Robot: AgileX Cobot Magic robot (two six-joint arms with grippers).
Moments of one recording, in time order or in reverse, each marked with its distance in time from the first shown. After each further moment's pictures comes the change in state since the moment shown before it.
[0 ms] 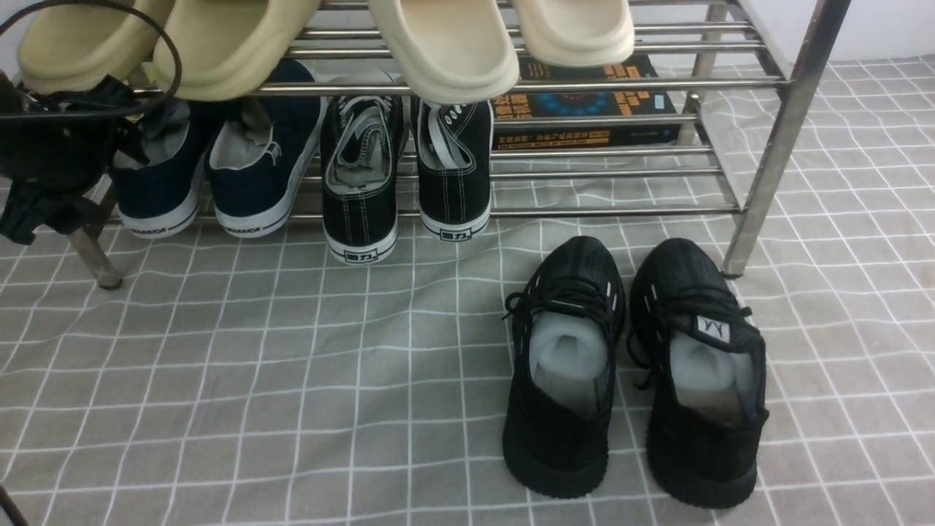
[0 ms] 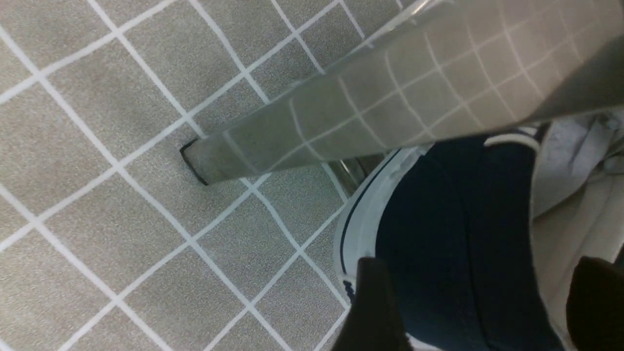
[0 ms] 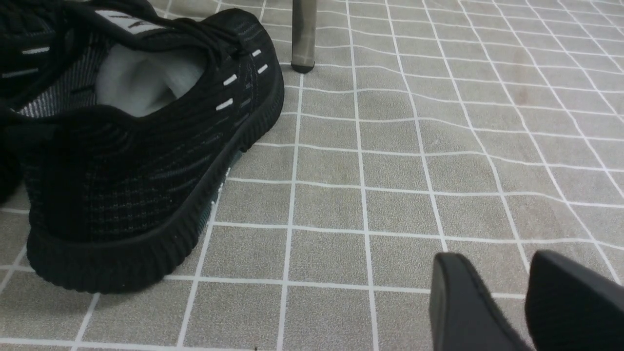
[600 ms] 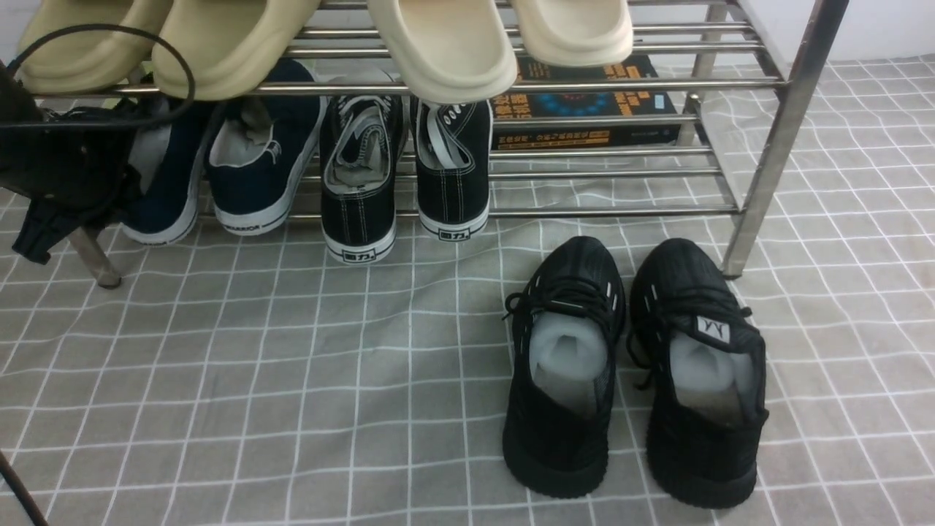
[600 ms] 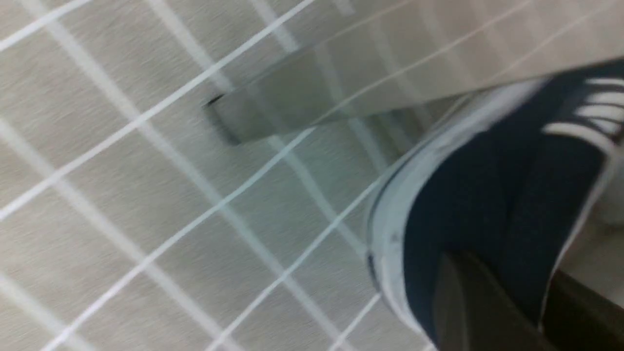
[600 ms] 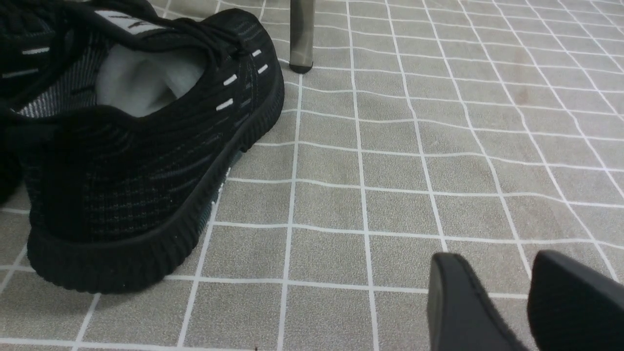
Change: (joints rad) right arm 0.000 0.000 0.000 0.000 0.000 0.000; left arm -0.005 0.038 -0.007 0.000 0.089 -0.019
